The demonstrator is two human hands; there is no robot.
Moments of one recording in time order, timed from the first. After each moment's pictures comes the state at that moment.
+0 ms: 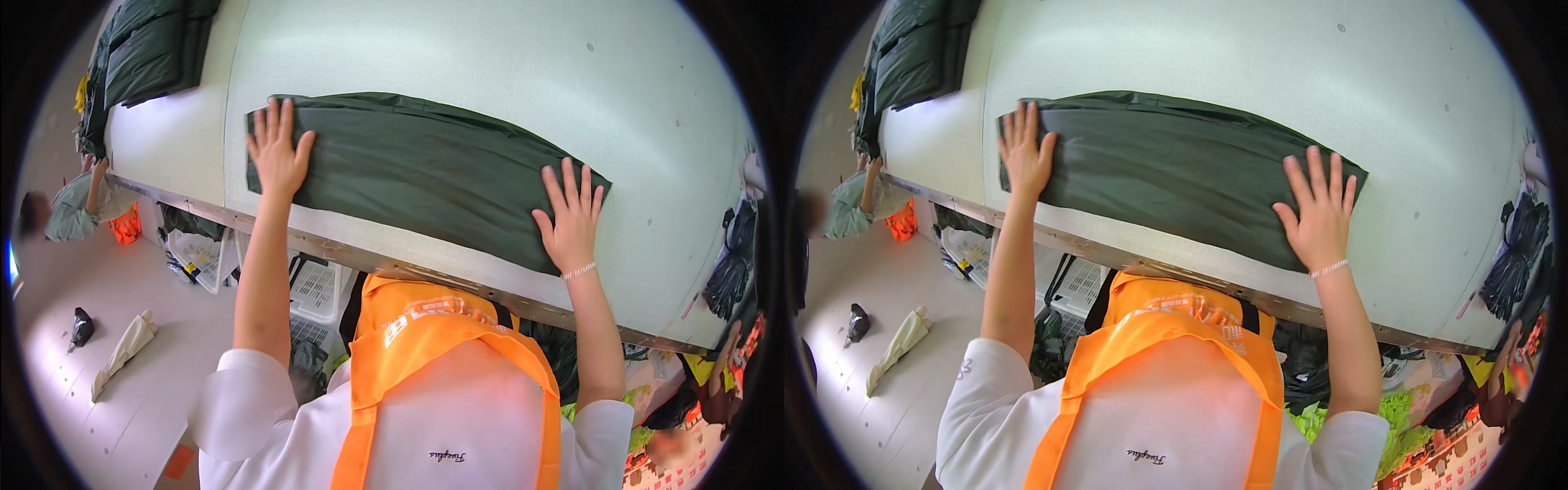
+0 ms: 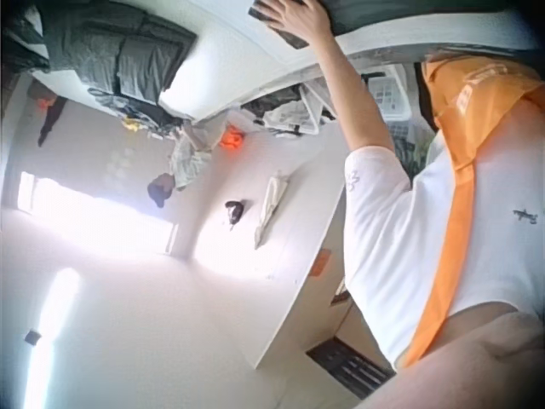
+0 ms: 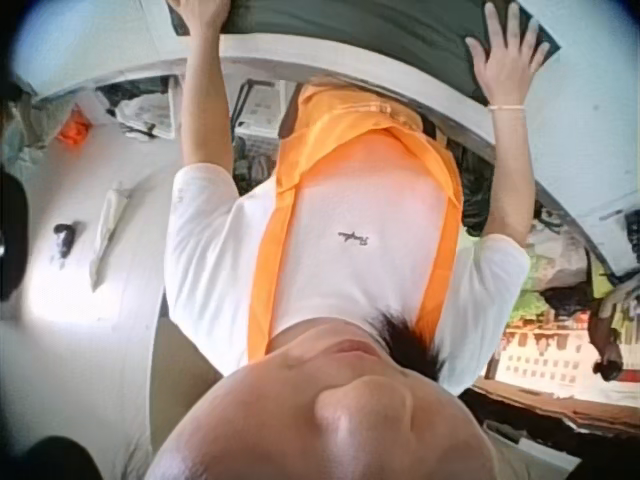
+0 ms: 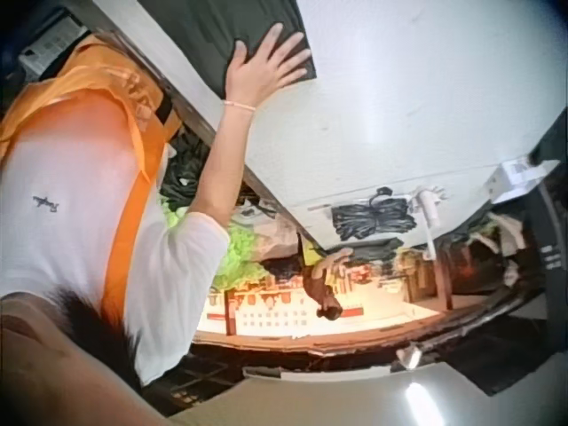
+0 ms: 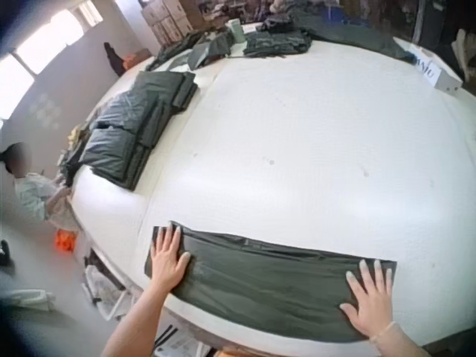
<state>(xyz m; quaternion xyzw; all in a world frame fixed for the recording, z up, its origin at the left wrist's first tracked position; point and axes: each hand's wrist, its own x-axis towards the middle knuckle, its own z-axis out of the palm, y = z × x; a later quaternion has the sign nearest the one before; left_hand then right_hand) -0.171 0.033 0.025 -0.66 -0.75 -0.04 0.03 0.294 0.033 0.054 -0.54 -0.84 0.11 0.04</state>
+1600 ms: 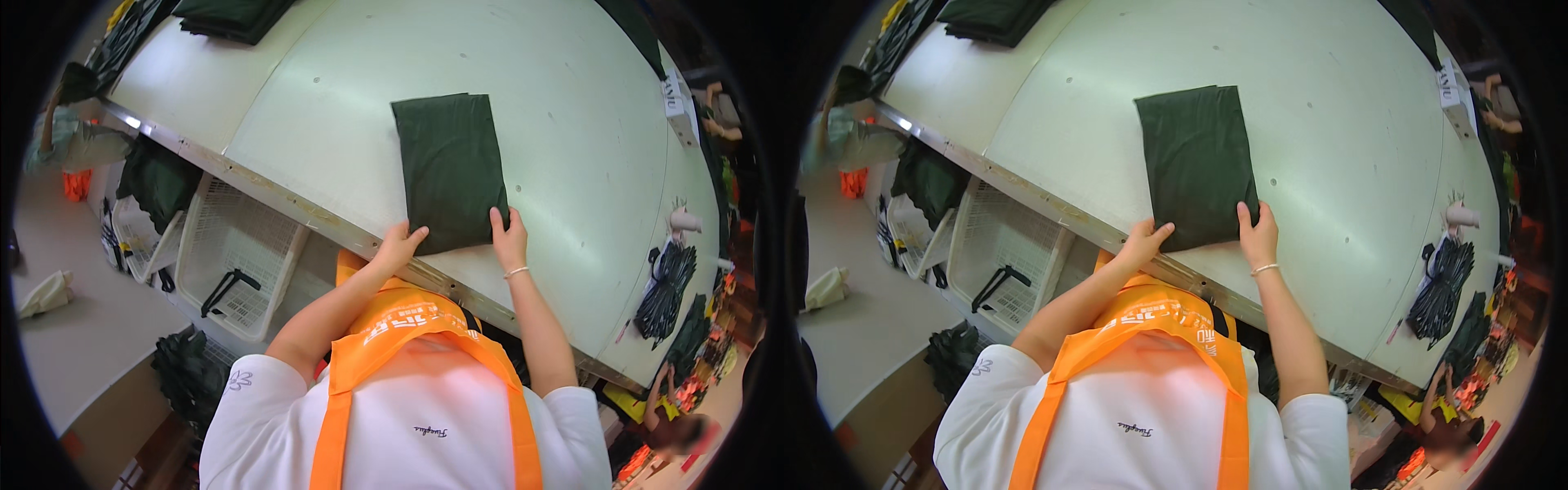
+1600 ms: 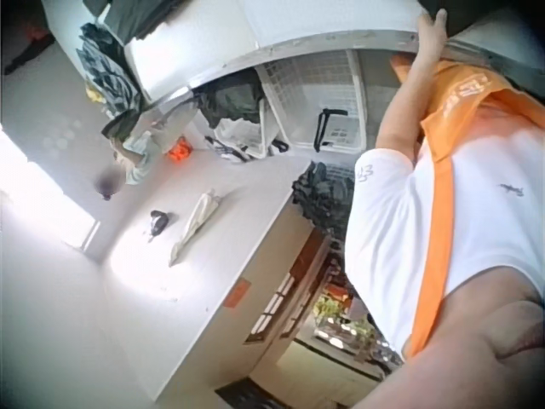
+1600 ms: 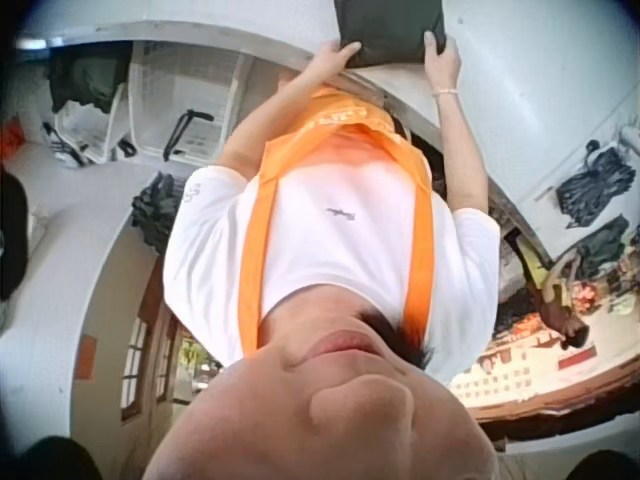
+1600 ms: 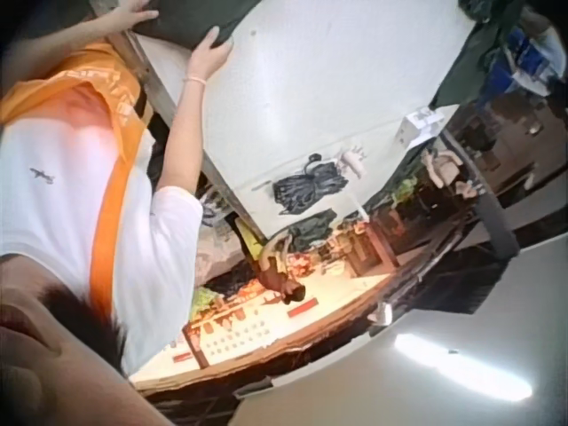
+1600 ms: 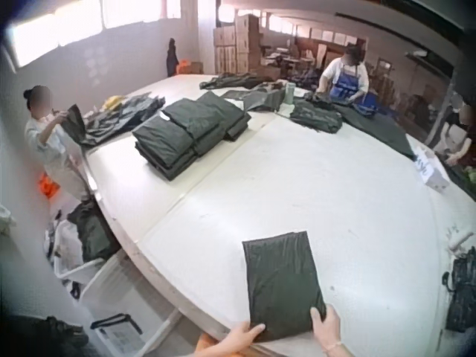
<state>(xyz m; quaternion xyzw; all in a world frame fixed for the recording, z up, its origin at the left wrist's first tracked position) 0.057 -0.121 0.011 -0.34 -0.65 -0.40 -0.54 0.267 -0.014 0.051 -0.64 -0.65 0.36 0.22</state>
